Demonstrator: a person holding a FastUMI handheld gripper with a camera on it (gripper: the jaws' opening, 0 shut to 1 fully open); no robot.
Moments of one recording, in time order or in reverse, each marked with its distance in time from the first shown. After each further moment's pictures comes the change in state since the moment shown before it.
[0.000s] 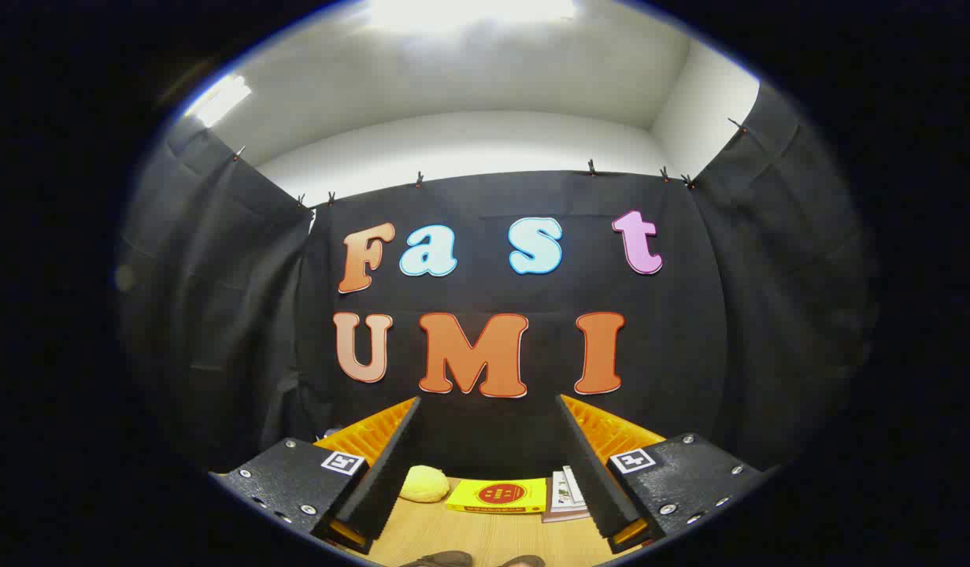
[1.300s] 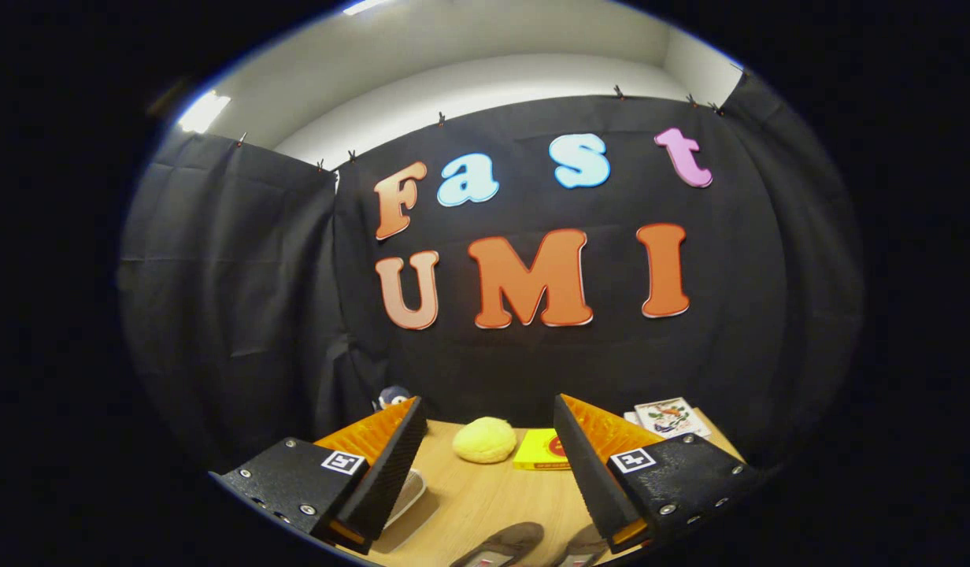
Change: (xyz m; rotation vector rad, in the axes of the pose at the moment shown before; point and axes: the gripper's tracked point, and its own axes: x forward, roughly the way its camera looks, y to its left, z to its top) arm 0.022 0.107 -0.122 0.163 0.315 0.249
